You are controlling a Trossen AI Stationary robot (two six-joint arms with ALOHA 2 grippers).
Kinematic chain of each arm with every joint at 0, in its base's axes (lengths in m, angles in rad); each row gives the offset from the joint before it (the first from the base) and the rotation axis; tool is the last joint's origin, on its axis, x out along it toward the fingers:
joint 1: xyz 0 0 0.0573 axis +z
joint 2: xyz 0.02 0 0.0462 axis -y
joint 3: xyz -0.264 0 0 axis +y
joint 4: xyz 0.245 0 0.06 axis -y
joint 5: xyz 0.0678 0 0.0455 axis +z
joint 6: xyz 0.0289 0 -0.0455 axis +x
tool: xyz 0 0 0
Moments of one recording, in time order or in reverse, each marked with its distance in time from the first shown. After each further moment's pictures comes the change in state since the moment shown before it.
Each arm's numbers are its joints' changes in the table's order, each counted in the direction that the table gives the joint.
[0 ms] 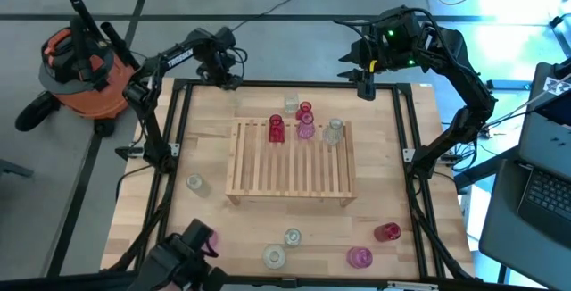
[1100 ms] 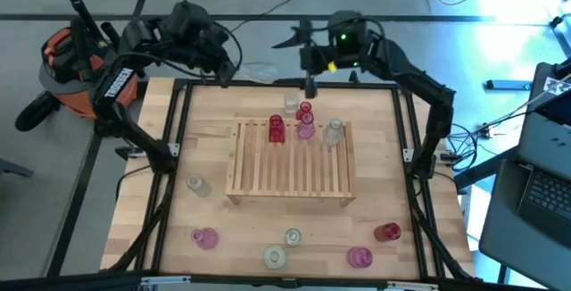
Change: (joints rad) left arm -0.515 0.310 -0.664 -0.172 0.102 -0.253; right arm 0.133 -0.234 0.001 0.663 0.177 -0.232
